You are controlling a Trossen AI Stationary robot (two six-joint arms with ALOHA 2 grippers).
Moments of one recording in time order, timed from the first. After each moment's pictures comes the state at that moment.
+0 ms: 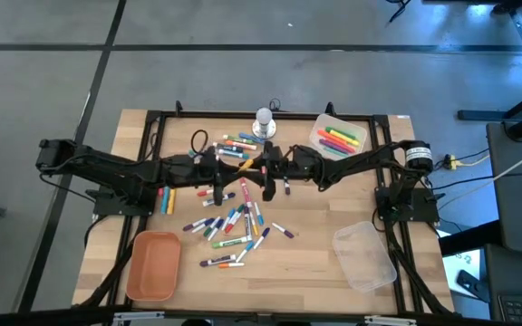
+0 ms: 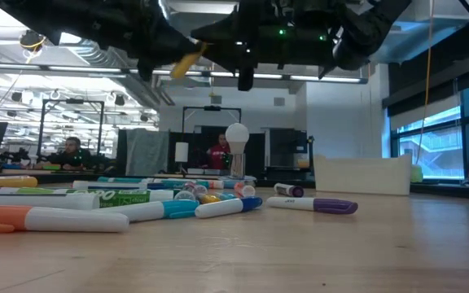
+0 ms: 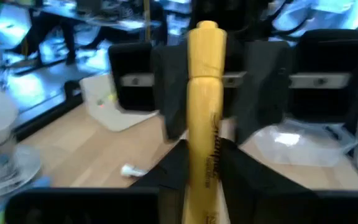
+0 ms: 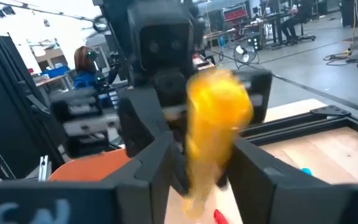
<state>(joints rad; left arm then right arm) -0.01 1.11 0.50 0.48 -0.24 -0.23 -0.09 1.77 0.97 0.91 -0.08 0.25</state>
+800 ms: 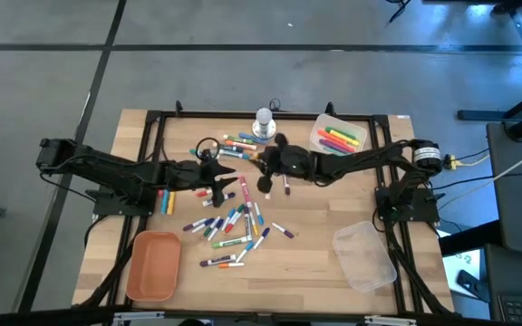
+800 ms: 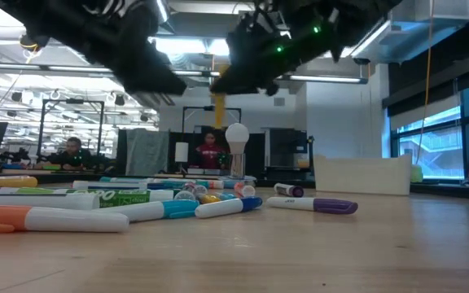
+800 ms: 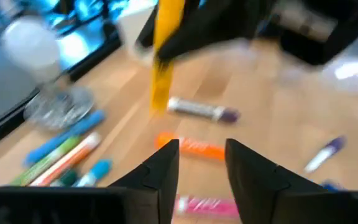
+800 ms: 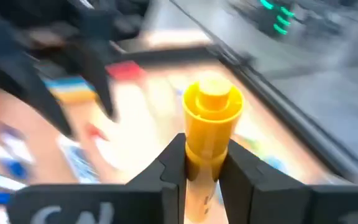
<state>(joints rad) -0.02 1.11 0.50 0.17 -0.37 -0.21 -0.09 1.69 1.08 0.24 0.37 -0.03</state>
